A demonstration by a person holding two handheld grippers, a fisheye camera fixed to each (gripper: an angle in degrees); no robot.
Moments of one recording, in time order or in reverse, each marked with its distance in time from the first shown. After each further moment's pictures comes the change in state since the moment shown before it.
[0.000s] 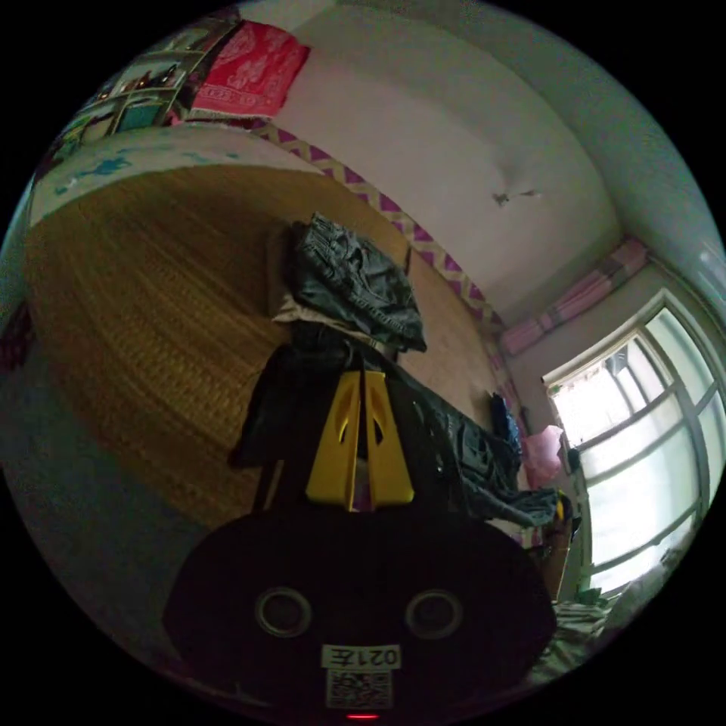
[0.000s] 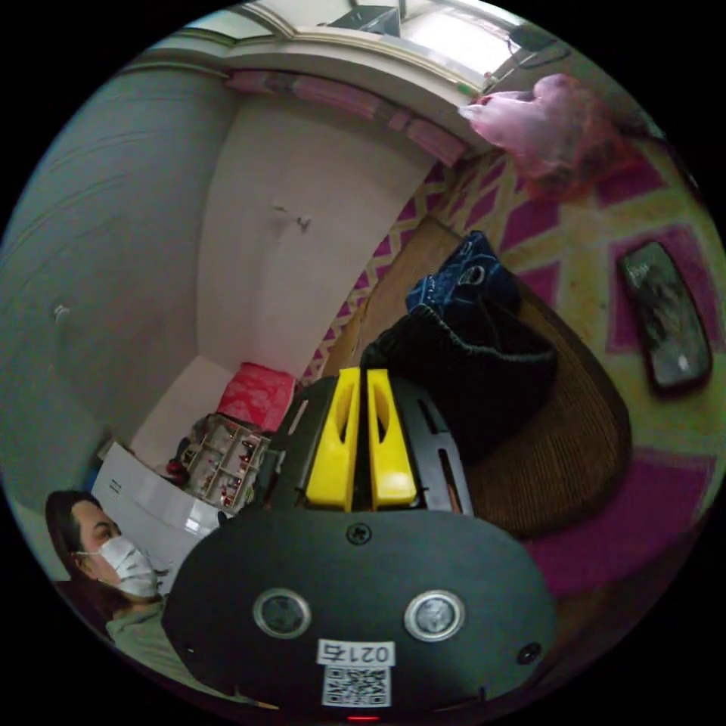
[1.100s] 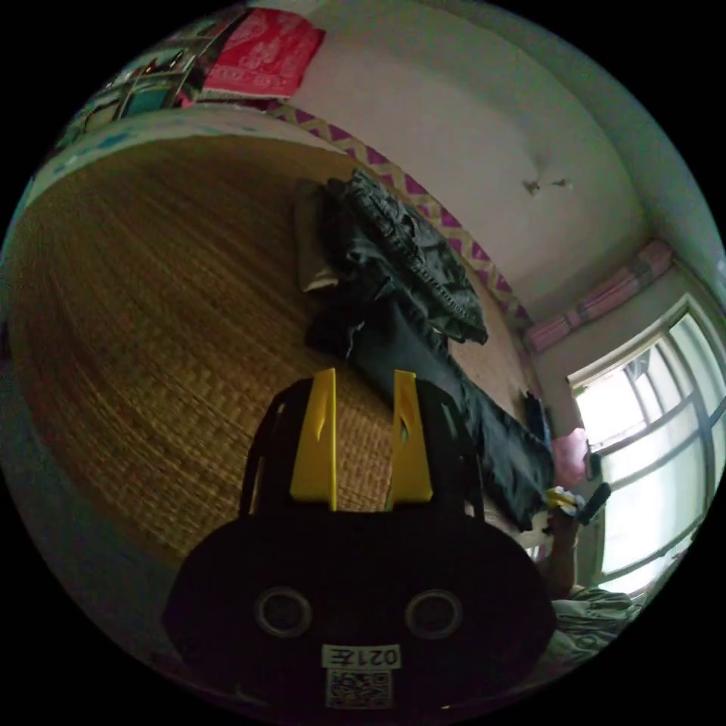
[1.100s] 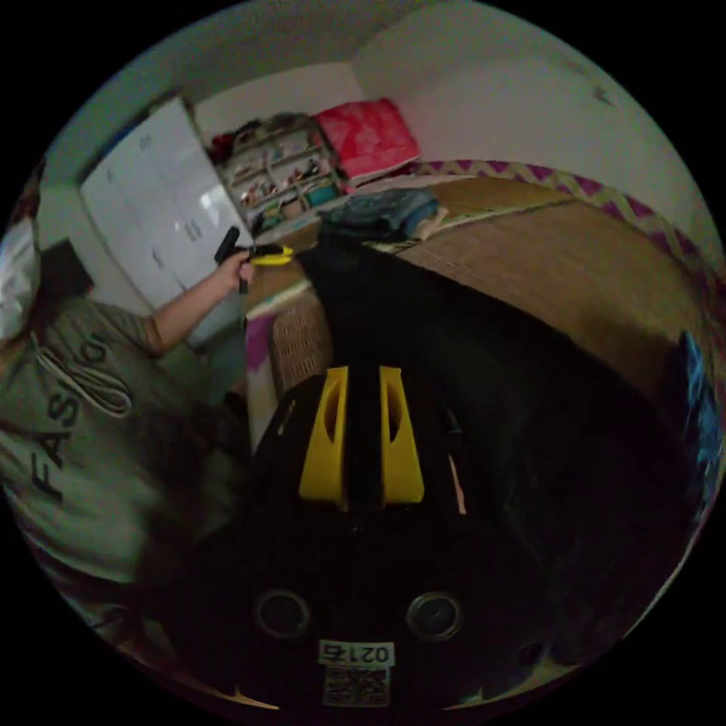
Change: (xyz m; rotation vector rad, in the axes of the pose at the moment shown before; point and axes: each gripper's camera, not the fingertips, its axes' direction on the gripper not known) left arm -0.085 -0.047 0.167 -0.040 -0.050 -0.031; right arm -0.220 0.201 0.525 -0.825 -0.039 -0.892
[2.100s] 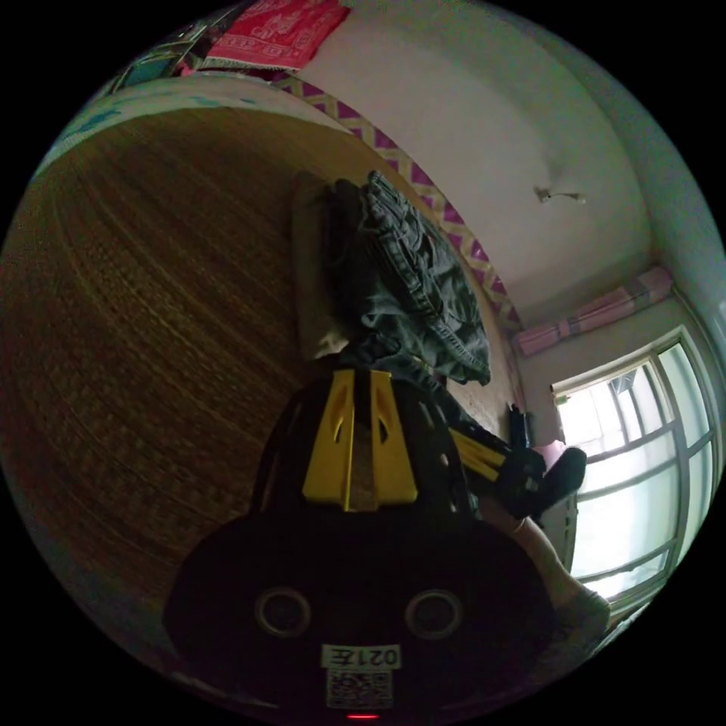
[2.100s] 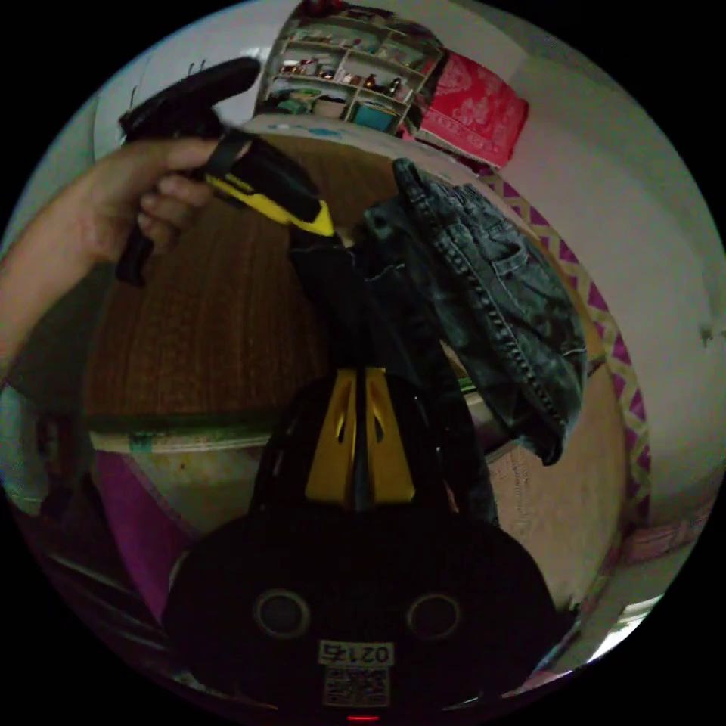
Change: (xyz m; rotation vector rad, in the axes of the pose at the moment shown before) left arm -0.071 -0.109 0.011 -0.092 0.078 -0.061; right arm -0.302 -0.450 0.534 -0.272 0.473 -0.541
